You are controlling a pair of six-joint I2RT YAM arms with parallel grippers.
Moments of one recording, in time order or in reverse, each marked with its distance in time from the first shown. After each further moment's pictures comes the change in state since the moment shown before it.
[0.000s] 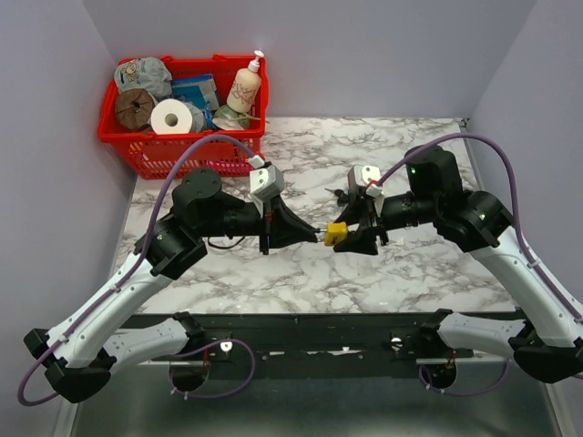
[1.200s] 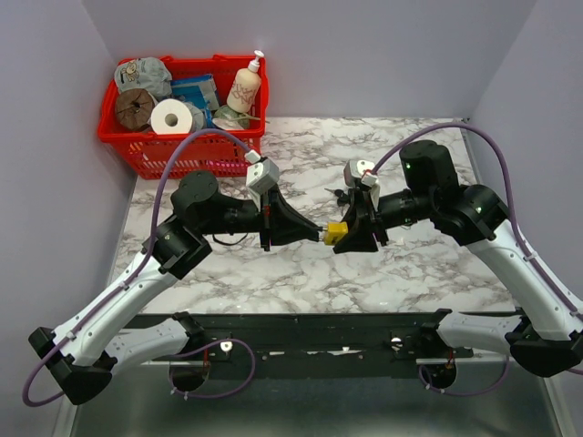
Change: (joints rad) left arm 0.026 0.014 -0.091 0.208 0.056 -0.154; right arm 0.003 0.047 0.045 -0.053 -0.051 0.113
